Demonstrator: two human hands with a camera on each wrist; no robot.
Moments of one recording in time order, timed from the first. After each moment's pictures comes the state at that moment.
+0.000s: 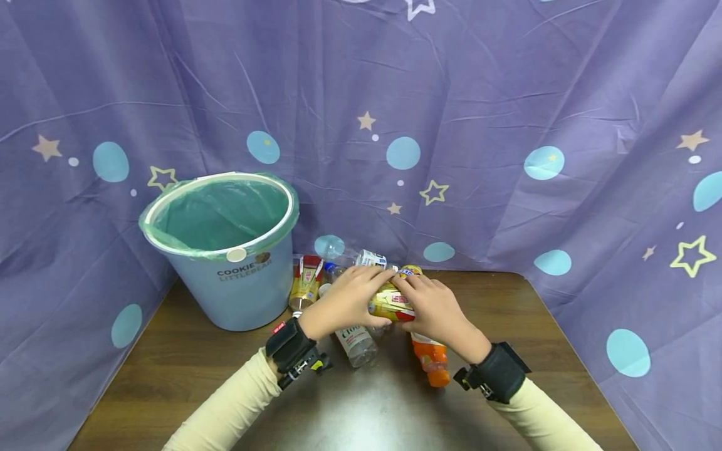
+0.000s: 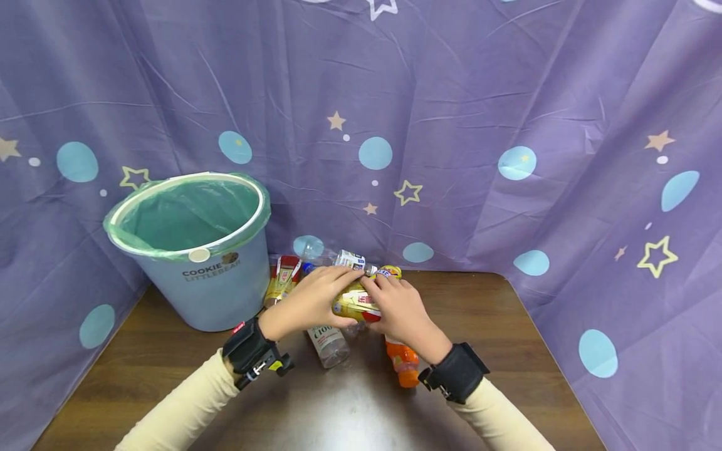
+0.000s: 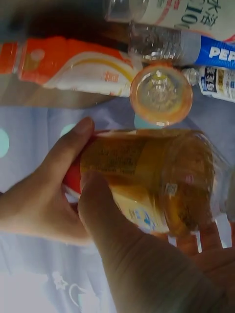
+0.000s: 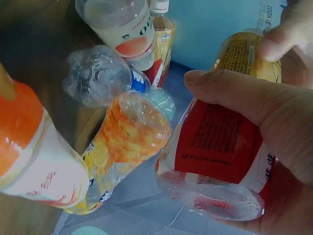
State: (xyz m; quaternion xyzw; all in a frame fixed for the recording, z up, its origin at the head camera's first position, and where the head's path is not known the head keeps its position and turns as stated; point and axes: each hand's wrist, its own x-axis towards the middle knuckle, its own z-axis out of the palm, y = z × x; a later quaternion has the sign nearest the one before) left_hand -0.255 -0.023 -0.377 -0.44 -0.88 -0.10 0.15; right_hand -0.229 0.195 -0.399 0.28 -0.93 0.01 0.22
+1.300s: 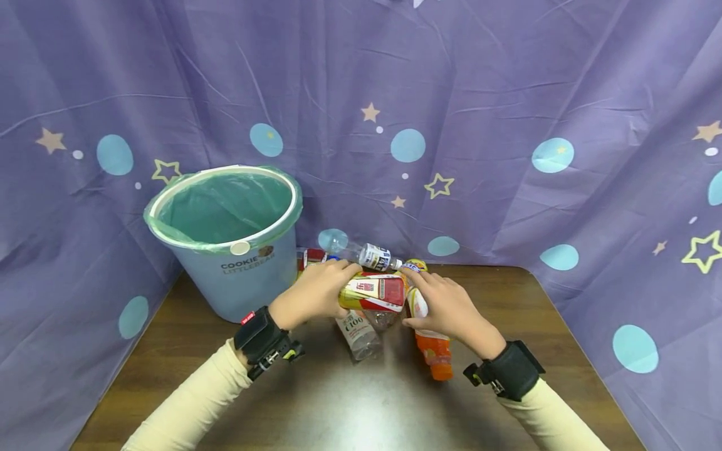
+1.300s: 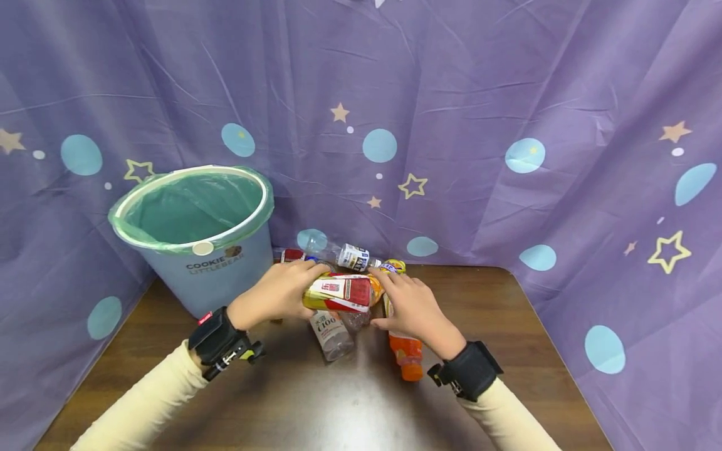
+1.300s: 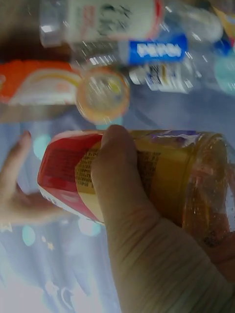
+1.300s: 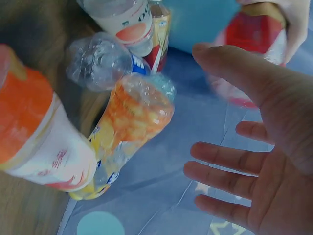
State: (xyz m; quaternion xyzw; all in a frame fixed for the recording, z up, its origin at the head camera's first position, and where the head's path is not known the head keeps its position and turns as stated) left_hand -0.257 -0.071 -0.363 -0.39 -0.91 -0.05 0.13; right_hand -0.224 0.209 -0.394 0.26 -0.95 0.05 0.16
